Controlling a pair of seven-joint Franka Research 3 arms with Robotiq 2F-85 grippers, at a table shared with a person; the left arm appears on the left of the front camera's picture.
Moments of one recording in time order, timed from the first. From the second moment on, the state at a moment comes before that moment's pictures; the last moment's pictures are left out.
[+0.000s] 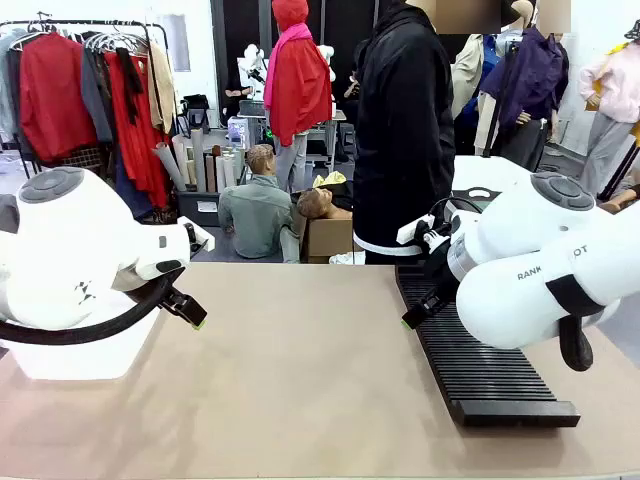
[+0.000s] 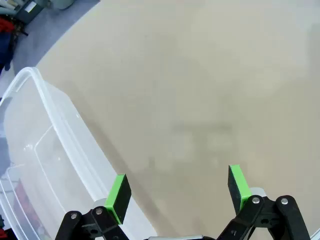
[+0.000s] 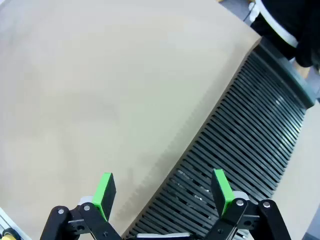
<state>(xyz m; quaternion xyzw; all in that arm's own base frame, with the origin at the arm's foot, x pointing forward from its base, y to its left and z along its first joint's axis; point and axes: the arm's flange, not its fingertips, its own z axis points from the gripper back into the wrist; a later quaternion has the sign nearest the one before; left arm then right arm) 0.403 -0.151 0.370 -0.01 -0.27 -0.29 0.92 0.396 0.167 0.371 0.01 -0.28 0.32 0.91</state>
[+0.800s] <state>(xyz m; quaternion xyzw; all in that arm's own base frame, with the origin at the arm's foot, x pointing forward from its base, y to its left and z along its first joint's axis) 0.403 -0.151 0.370 -0.01 -0.27 -0.29 0.92 0.396 0.168 0.371 0.01 -0.28 0.32 0.91</state>
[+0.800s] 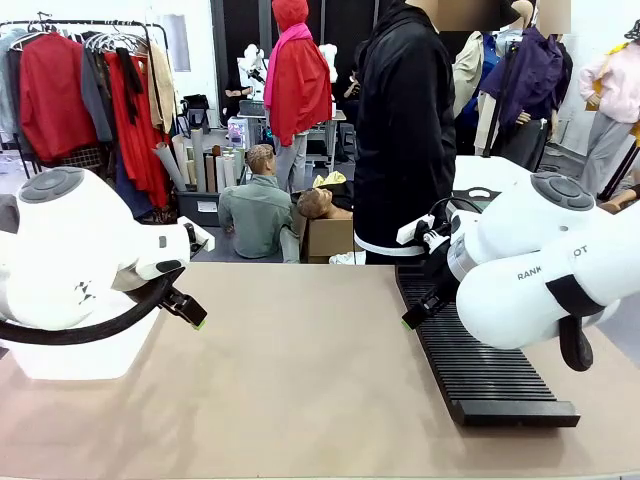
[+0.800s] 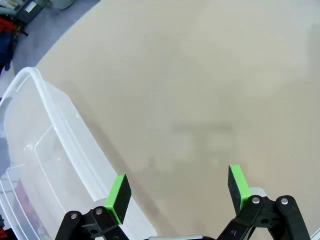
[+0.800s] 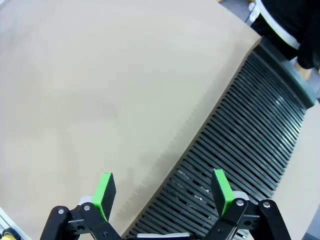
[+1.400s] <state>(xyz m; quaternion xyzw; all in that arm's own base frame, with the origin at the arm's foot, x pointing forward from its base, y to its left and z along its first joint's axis) 0.412 -0.157 0.384 -0.03 -0.26 -0.28 0.92 0.403 0.154 0.377 0.01 -0.27 0.30 0.91</state>
